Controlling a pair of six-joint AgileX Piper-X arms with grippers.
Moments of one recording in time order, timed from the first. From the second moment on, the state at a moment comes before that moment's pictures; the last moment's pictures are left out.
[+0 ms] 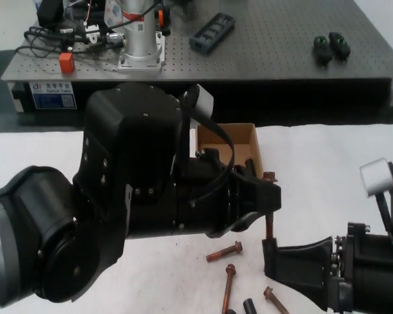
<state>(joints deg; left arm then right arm) -47.3 74.3 -45.2 -4.8 26.0 -37.5 20.1 41.0 -19.8 3.8 -28.9 27.7</state>
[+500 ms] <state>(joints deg) -47.5 74.2 -45.2 -3.7 26.2 -36.9 18.0 51.1 -24.4 -3.7 -7.3 18.0</state>
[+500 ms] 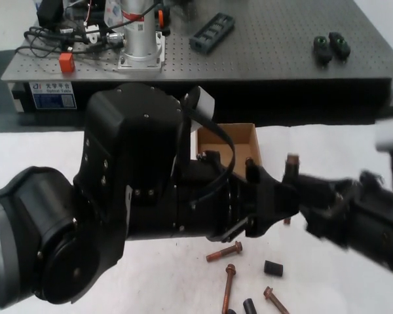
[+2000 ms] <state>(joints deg) -47.5 74.2 -44.4 16.9 3.7 -23.4 12.0 93.8 -80.6 48.7 0.0 -6.6</state>
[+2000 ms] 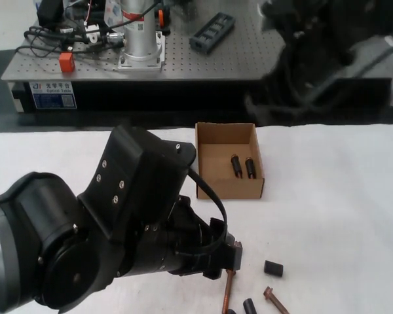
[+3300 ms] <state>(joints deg) -47.5 81.7 -49.3 22.7 4.8 -0.8 15.9 96.3 -54.2 43.3 6.5 -11.8</state>
